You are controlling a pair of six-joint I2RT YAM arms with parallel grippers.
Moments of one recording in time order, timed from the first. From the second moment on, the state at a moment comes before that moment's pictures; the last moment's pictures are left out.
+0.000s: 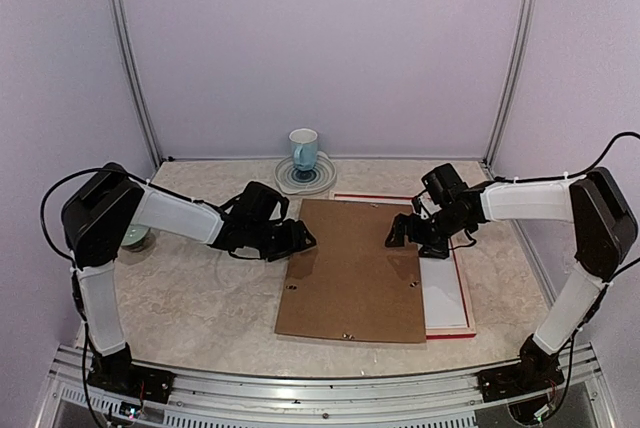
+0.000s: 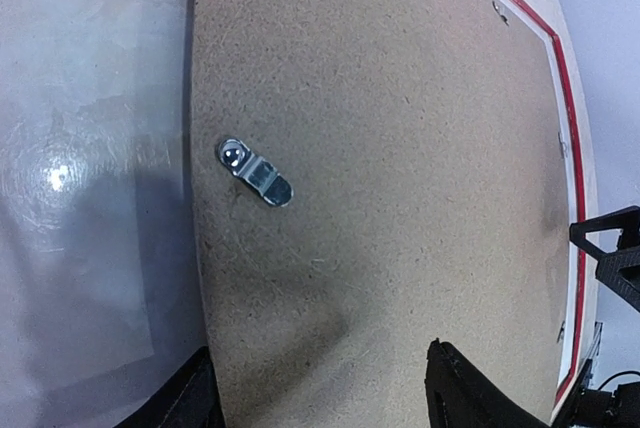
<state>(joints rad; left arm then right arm) -0.71 1.95 1.08 0.11 0.19 -0.77 0.49 1.69 1.02 -0.38 -0.25 0.60</state>
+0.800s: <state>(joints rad) -0.75 2.05 1.23 0.08 0.20 -0.77 0.41 1.66 1.02 -0.42 -0.20 0.58</state>
